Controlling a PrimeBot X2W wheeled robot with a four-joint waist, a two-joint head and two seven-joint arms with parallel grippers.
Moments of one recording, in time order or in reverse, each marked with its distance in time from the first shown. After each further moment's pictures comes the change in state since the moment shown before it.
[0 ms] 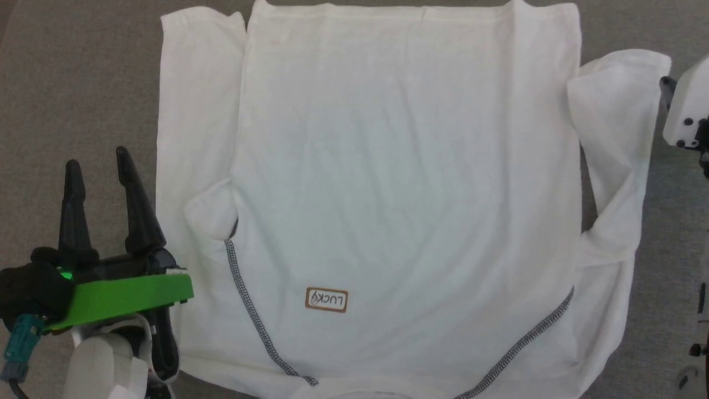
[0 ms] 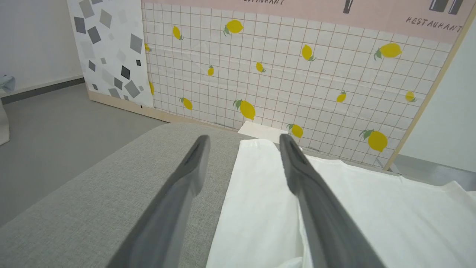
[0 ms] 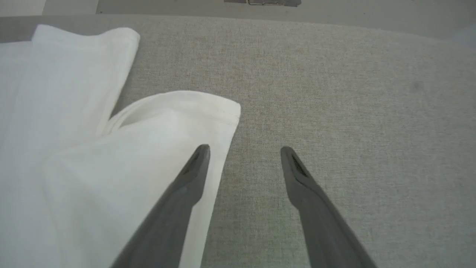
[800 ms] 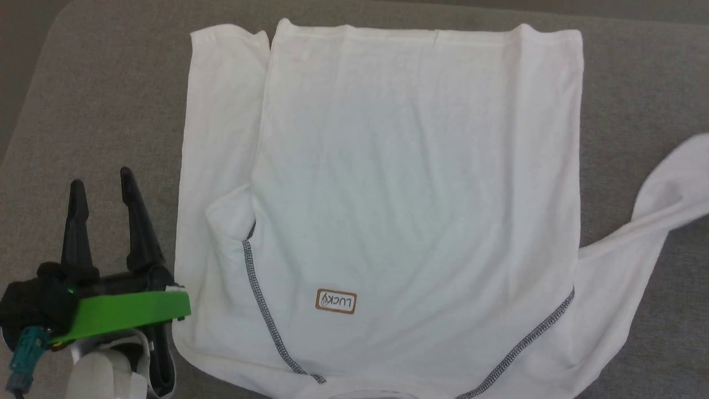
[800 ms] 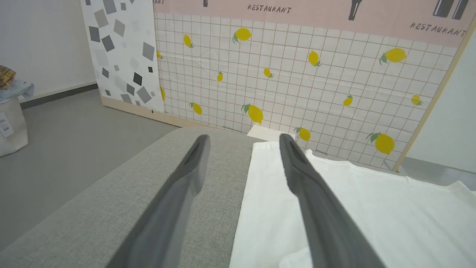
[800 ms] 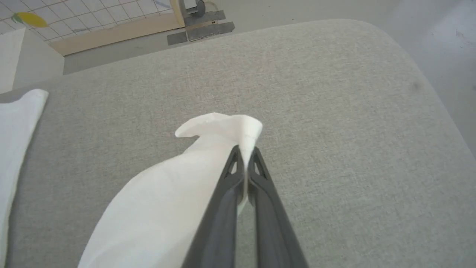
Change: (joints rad) left arm 0.027 -0.037 0.060 0.038 0.052 -0.076 0.000; right arm 0.158 -0.170 -0.227 -0.013 0.175 0.000 -0.119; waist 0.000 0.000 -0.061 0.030
